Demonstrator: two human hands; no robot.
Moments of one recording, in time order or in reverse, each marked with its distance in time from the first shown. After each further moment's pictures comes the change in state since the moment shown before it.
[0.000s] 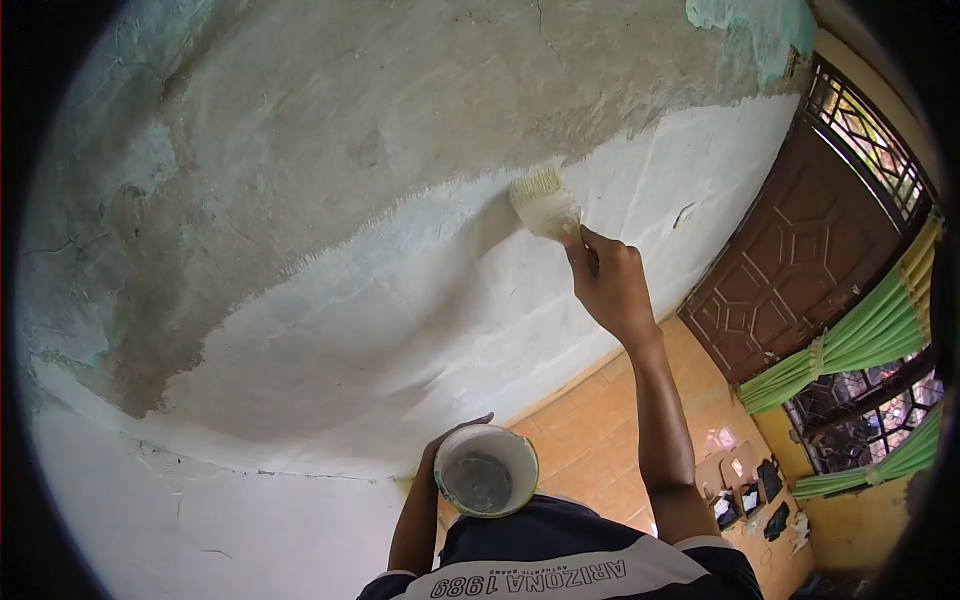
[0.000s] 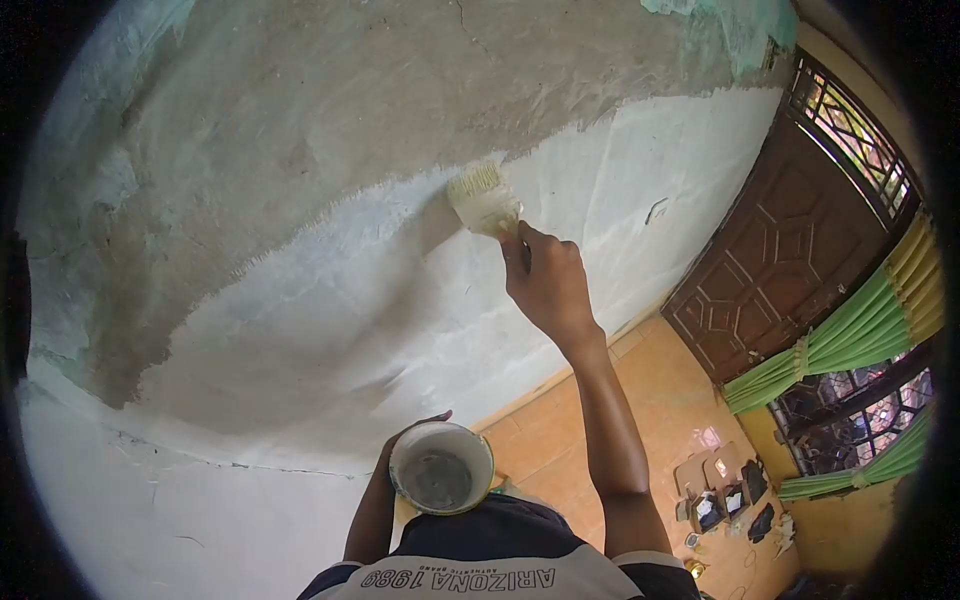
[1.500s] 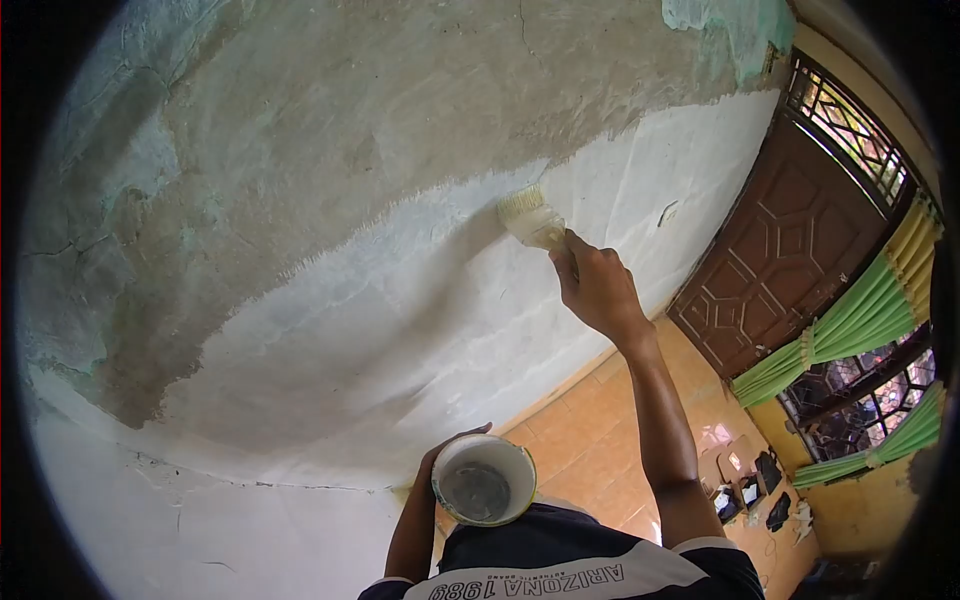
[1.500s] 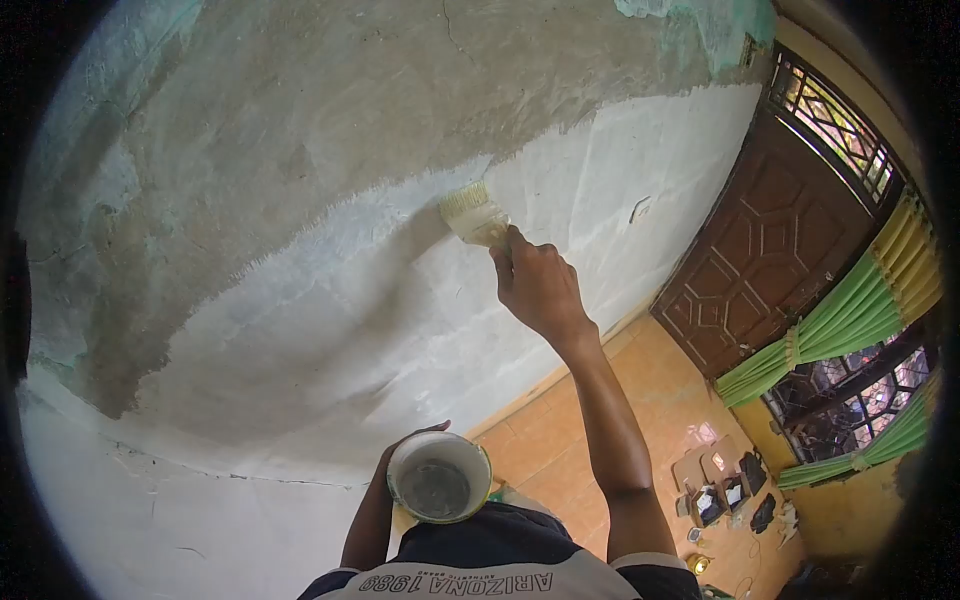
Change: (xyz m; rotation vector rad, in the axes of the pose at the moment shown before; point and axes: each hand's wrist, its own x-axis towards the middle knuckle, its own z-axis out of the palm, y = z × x) left_hand -0.020 -0.007 0.010 0.005 0.006 -0.017; right_hand -0.010 -0.004 -0.007 -0.264 -0.163 0.073
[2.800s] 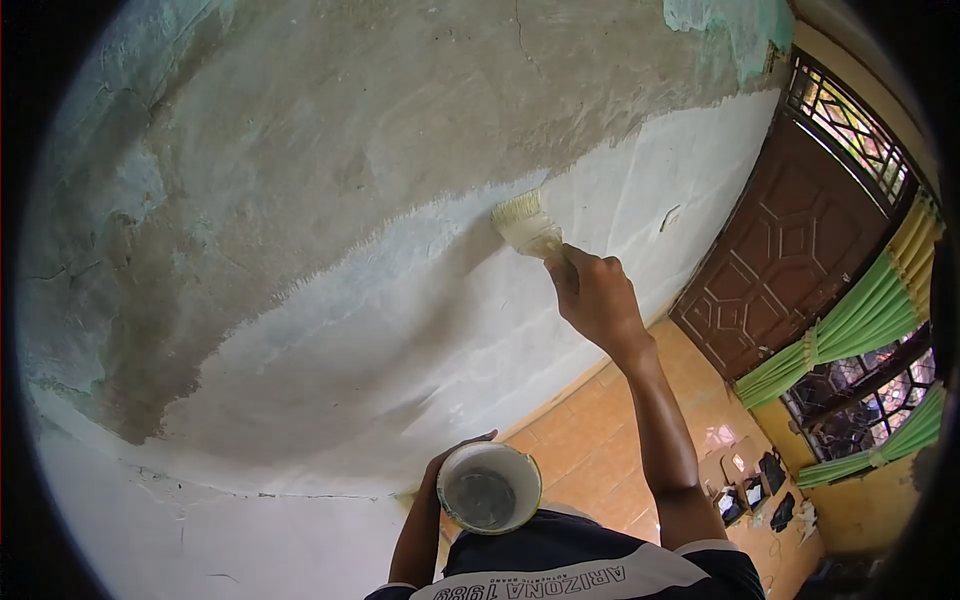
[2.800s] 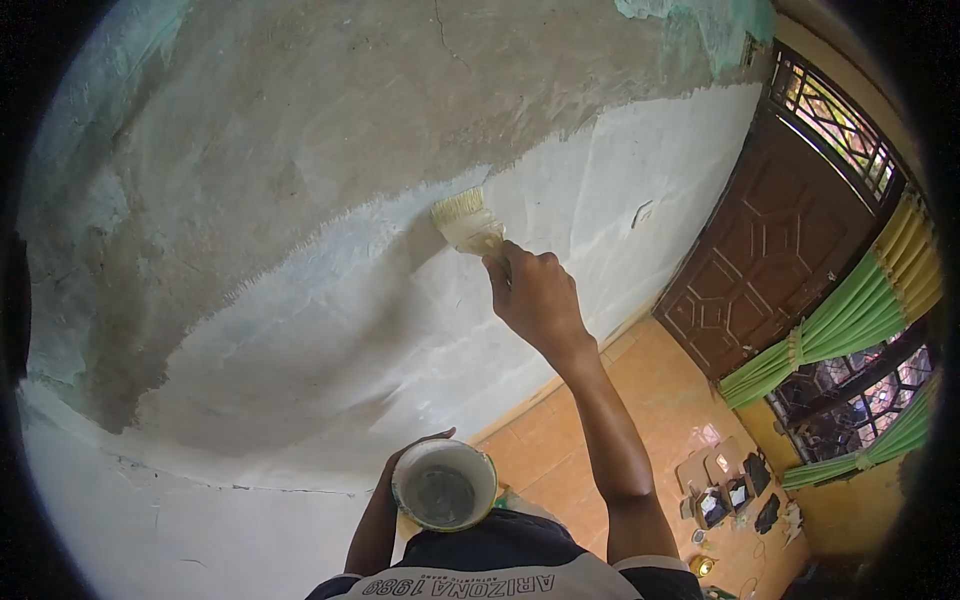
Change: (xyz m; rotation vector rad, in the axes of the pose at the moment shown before) left_hand 0.028 0.006 -0.009 0.074 0.001 0.038; right_hand 0.005 -0.005 0.000 0.042 0.063 -0.036
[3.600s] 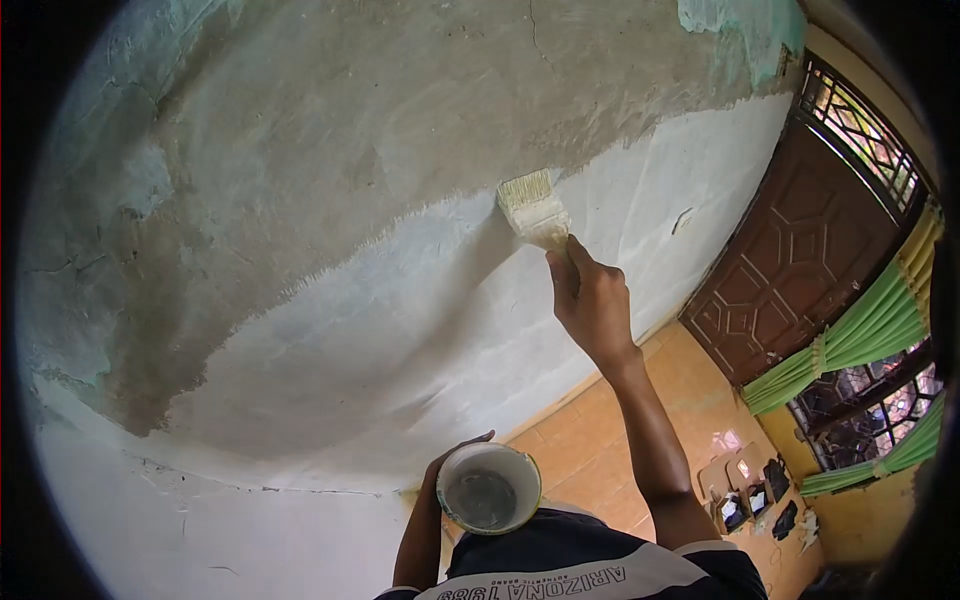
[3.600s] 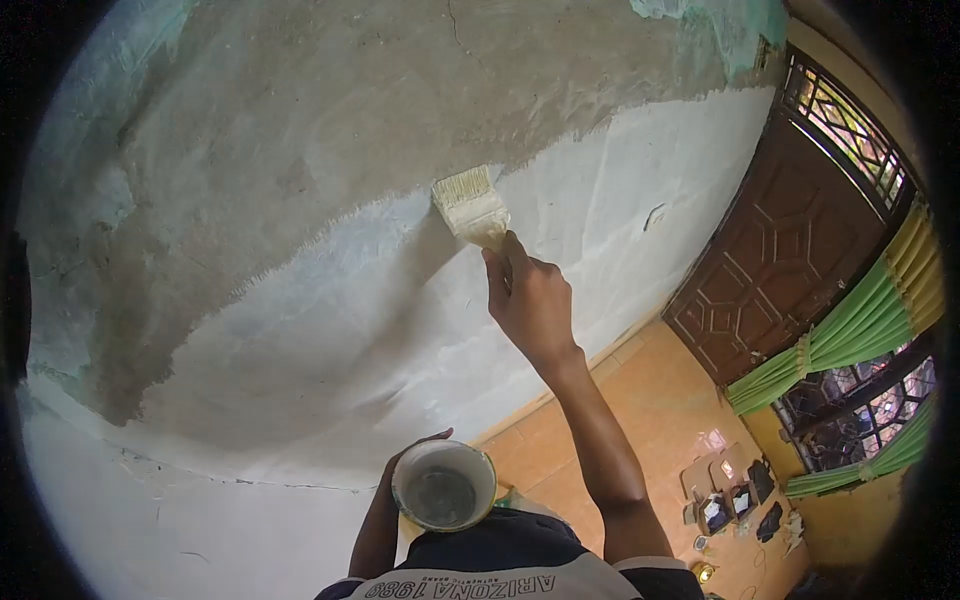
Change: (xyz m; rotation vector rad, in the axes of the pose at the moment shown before) left_hand -0.016 -0.003 -0.006 -0.043 -0.005 -0.010; right_hand -0.002 -0.001 0.034 0.088 0.271 -0.100
